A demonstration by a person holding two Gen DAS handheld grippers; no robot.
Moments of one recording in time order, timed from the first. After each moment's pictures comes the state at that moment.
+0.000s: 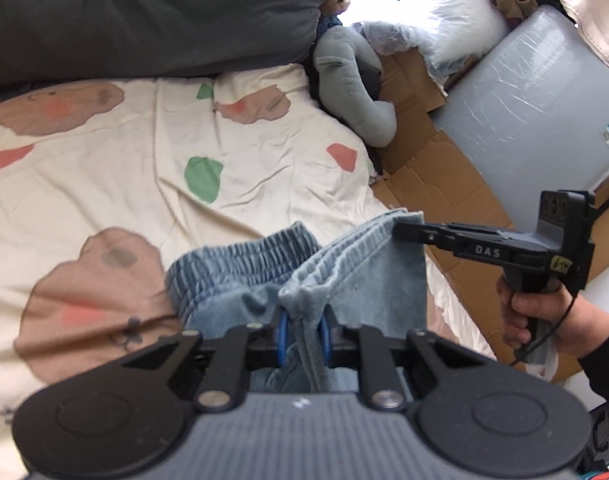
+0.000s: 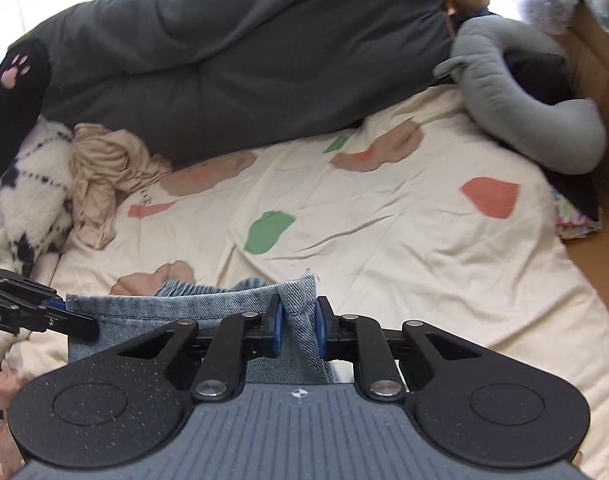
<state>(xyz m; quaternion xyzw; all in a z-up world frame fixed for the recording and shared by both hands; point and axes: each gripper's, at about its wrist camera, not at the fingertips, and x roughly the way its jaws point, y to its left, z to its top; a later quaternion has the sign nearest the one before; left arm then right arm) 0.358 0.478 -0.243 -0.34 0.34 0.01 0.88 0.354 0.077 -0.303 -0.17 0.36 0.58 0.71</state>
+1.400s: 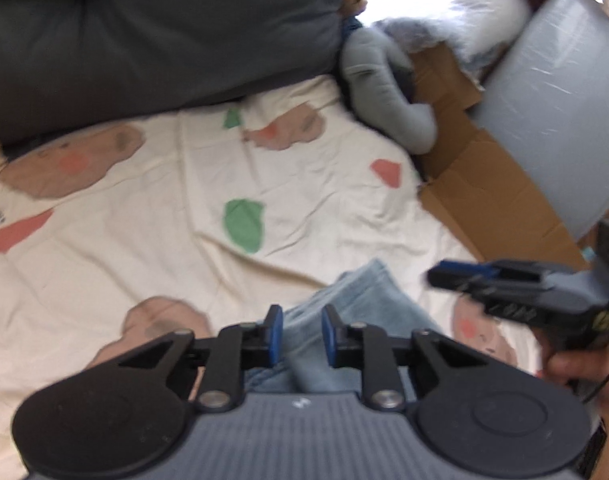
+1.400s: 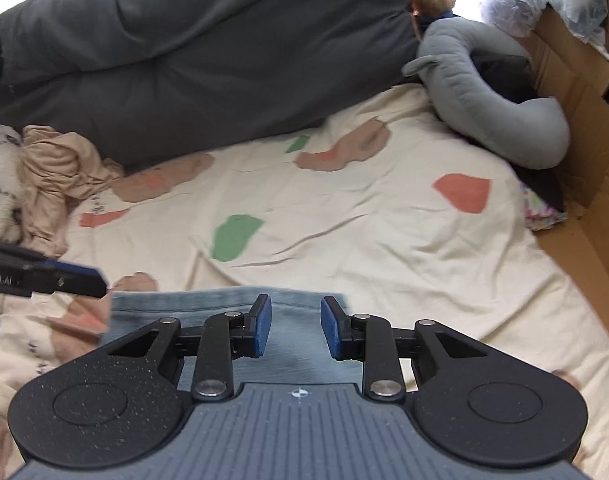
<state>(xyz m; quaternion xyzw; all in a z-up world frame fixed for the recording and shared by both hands) 0.395 0.503 -0.228 -0.28 0.36 0.04 0.89 0.310 0.105 -0.324 -0.18 0.35 0.52 0.76</state>
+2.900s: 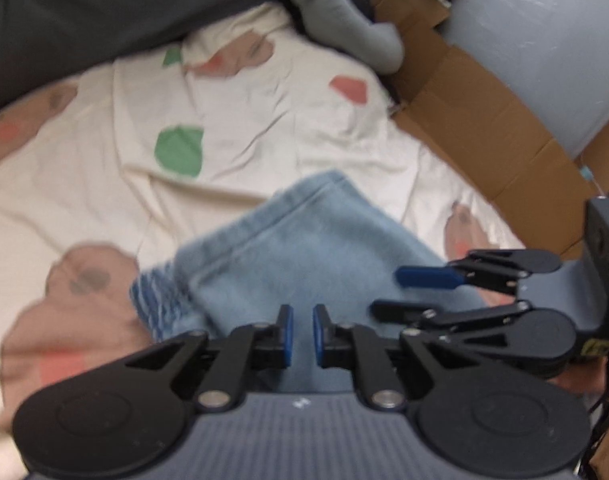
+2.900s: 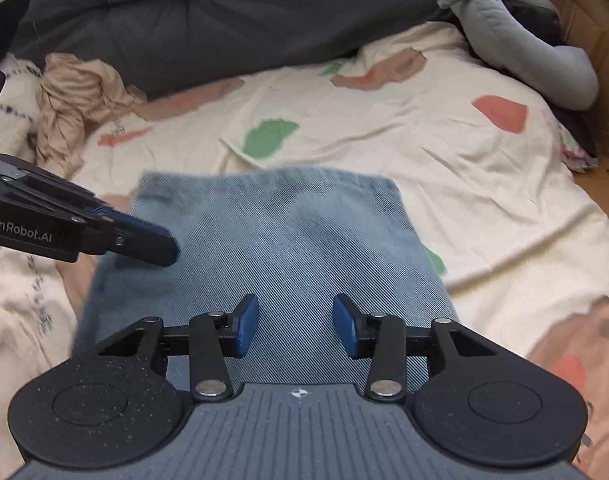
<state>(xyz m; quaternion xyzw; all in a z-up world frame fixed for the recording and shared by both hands) 0.408 0.451 -0.280 -0.22 0.44 0.00 0.87 0.278 0.068 -0.389 -0.22 0.38 0.52 0.73</state>
